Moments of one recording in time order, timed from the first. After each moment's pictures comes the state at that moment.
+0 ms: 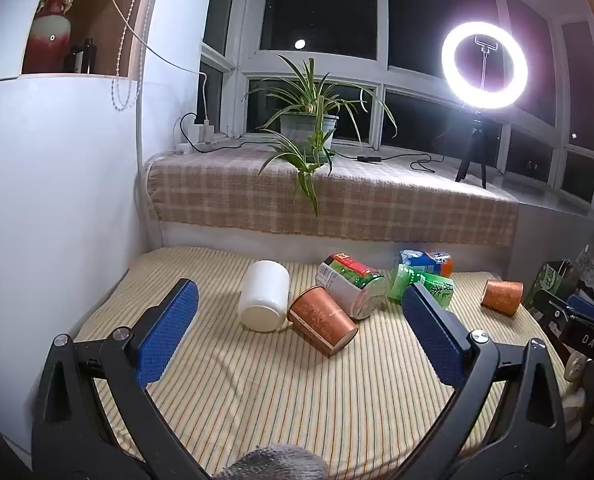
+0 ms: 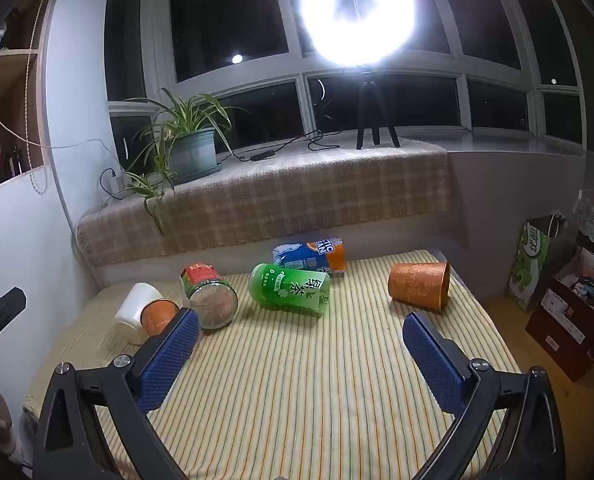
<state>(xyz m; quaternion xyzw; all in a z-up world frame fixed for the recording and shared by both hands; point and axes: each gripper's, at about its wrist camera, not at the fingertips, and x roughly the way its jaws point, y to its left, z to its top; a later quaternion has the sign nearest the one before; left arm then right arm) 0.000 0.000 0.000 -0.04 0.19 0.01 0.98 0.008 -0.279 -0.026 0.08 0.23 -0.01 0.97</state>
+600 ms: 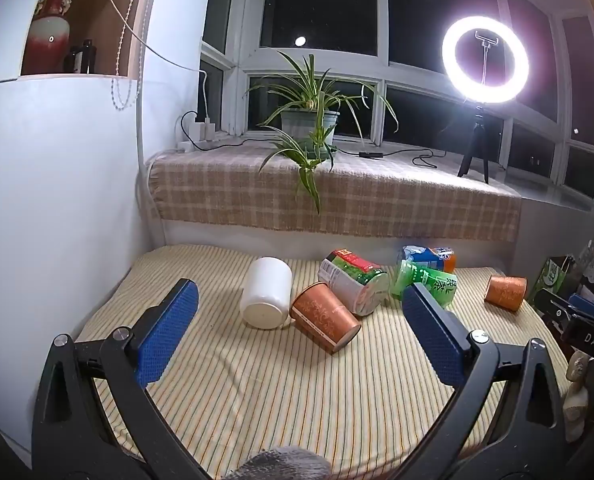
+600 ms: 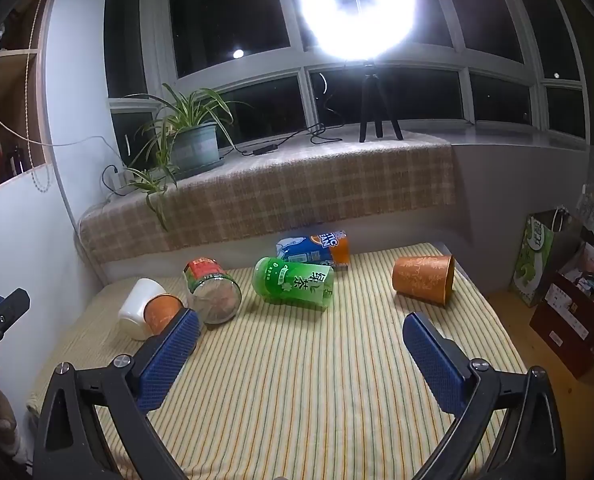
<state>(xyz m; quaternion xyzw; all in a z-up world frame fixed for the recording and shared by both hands) 0.002 -0.002 -0.003 -0.04 0.19 0.01 0.98 0.010 -0.279 -0.029 0.08 0.24 0.00 0.97</state>
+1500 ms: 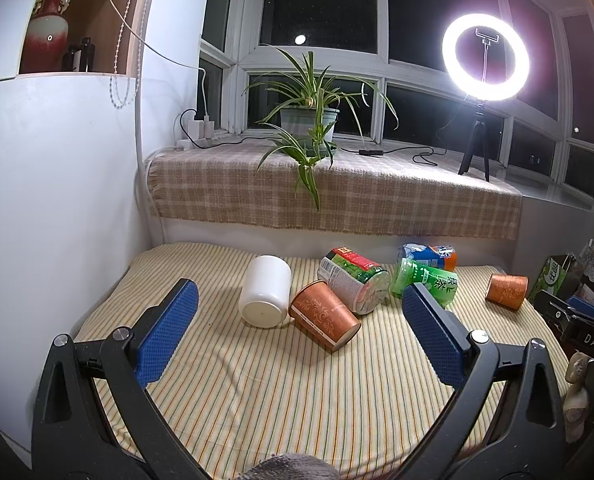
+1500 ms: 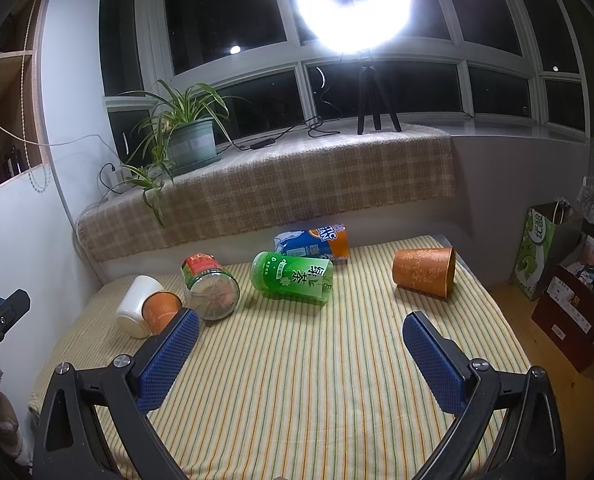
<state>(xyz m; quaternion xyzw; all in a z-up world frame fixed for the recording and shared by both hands) 0.003 -0.002 -0.005 -0.04 0.19 0.01 0.98 0.012 -0.280 -0.033 0.09 0.25 0.00 0.97</state>
